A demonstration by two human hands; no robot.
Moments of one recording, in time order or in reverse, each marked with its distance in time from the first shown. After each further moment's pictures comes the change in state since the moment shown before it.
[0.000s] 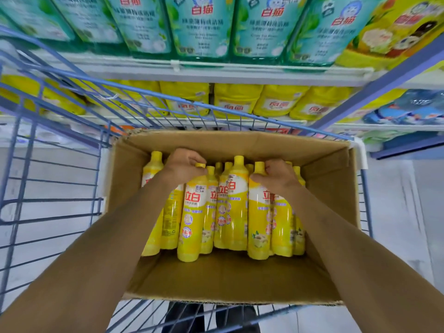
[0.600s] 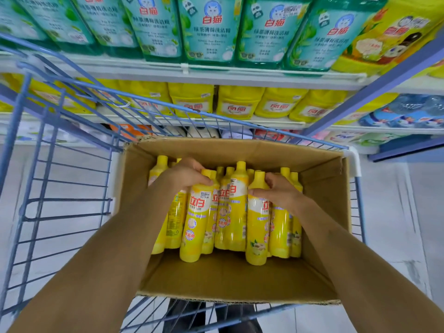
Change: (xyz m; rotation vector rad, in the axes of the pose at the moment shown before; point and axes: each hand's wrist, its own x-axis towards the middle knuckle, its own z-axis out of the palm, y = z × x) left_hand -0.030 0.000 -0.006 0.008 -0.258 -0.222; right_hand -0.044 0.022 0.012 0.365 -0.252 0.001
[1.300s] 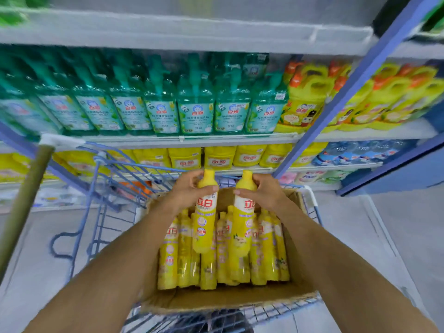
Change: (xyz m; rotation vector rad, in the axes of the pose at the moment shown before) left_hand -0.152 0.072 -0.013 -0.300 0.141 0.558; right_hand -0.130 -0.110 -0.039 -0.077 0.361 -0.372
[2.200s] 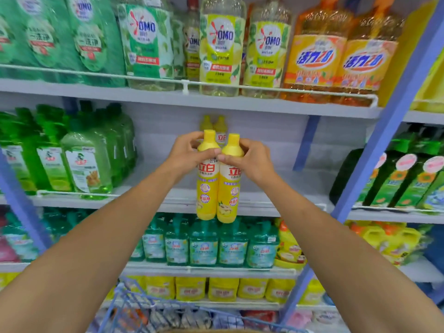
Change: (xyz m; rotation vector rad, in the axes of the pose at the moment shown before) left_hand -0.024 0.440 -0.096 0.076 0.290 0.755; right_hand 0.055 -0.378 -0.243 0.093 0.407 -0.727
